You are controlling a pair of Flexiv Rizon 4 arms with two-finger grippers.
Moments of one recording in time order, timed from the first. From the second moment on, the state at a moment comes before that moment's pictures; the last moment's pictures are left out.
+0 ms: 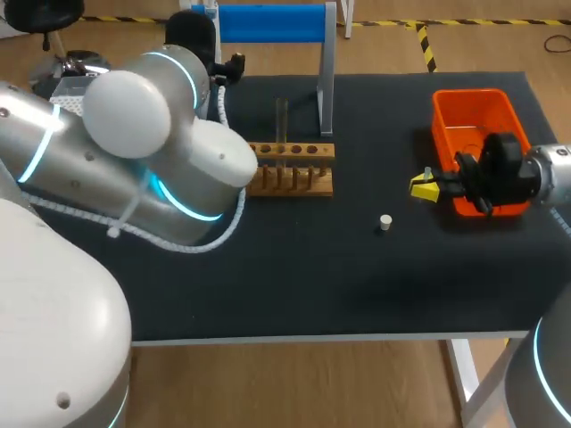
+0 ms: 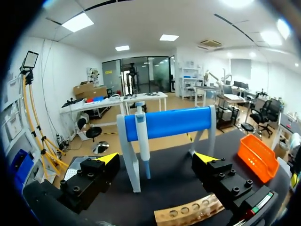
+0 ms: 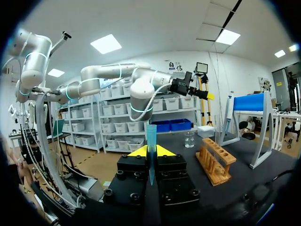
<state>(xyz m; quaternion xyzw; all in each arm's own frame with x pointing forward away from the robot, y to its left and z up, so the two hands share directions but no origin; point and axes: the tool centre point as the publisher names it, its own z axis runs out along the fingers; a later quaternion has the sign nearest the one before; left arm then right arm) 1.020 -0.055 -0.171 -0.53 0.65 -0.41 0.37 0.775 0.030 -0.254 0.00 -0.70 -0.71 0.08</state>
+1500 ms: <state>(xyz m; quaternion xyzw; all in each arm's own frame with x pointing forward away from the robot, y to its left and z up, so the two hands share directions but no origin) 1.121 -0.046 -0.192 -0.56 0.59 -0.42 0.39 0.775 0.030 -0.254 0.00 -0.70 -0.71 0.08</state>
